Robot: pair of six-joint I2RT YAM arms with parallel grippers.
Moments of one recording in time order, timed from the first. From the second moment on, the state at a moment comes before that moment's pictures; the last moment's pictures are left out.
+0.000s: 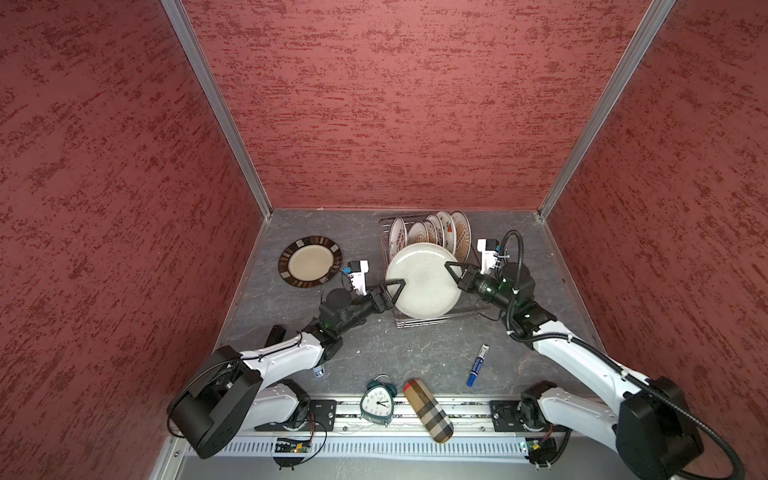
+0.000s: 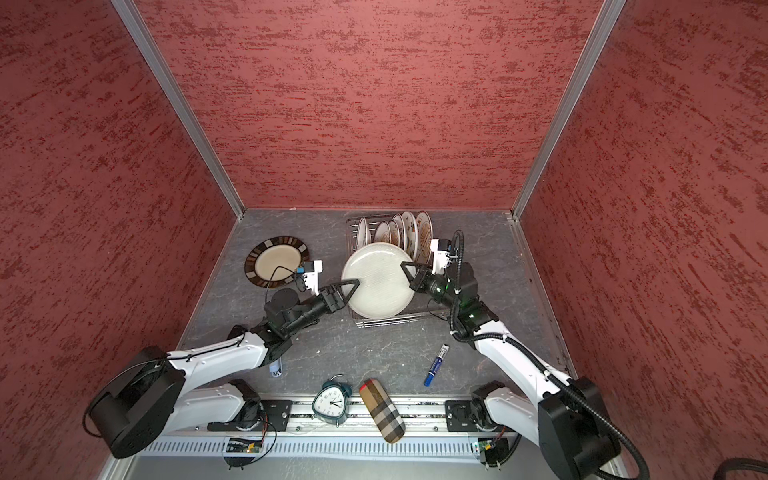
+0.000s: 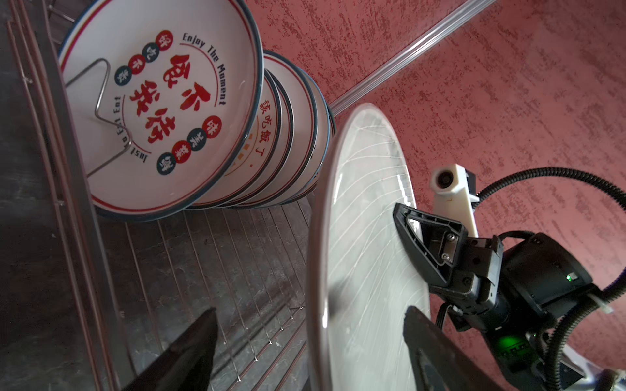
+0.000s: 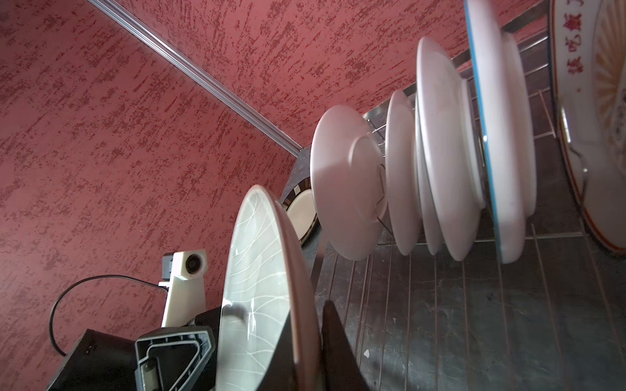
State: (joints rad) left arm -0.63 1.24 0.38 0.78 0.23 -0.96; right arm 0.41 1.10 0.59 0.36 -0.38 0.84
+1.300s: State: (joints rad) left arm -0.62 1.40 0.45 0.87 0.28 -1.15; right arm 0.39 1.20 0.57 0.45 -0.42 0.83
